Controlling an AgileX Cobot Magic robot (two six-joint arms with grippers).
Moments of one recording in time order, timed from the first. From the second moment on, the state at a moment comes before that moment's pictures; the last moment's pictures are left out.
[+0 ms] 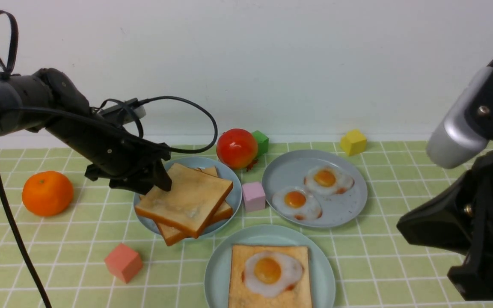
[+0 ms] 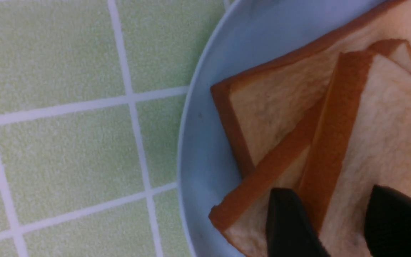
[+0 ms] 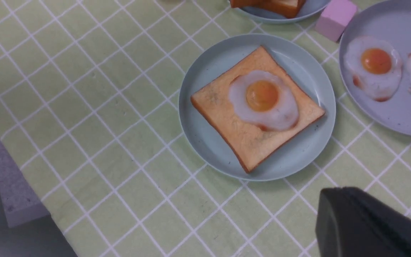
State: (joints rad) right arm 0.59 1.04 -1.06 0.25 0.96 -0.37; left arm -0.05 2.08 -1.52 -0.60 0.84 0.33
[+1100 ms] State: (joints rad) right arm 0.59 1.03 -1.06 0.19 0.98 -0.19; left arm -0.37 1.62 -0.94 -1.05 0.51 0.30
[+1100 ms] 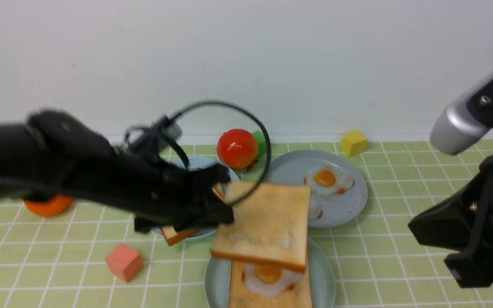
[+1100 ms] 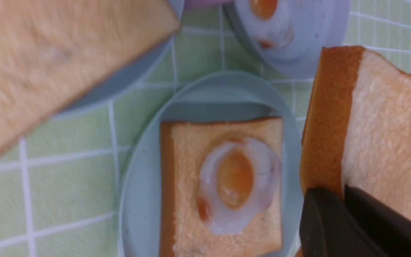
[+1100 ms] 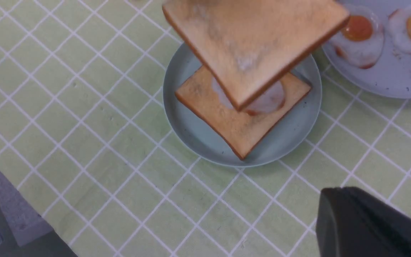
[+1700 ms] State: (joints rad) right arm 0.59 1.03 -1.06 0.15 0.99 -0.19; left arm -0.46 1.76 -0.86 -1.13 0.39 0.30
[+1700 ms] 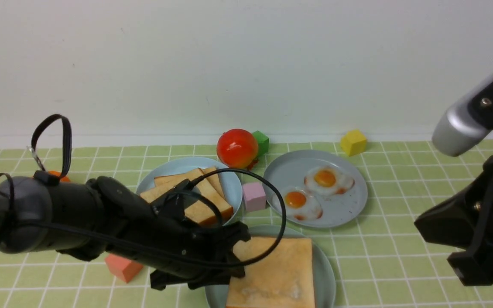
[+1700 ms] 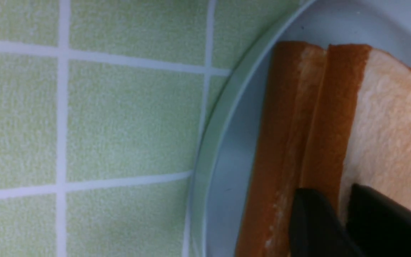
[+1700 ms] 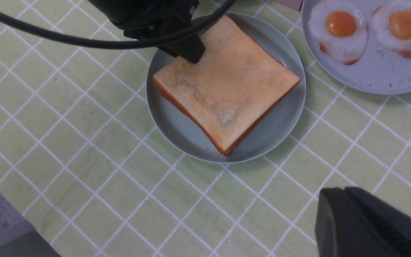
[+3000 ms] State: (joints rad) right arm 0.59 0.17 -0.09 0.18 -0.14 -0.06; left arm -0.18 0.05 -0.78 -0.57 1.05 0.10
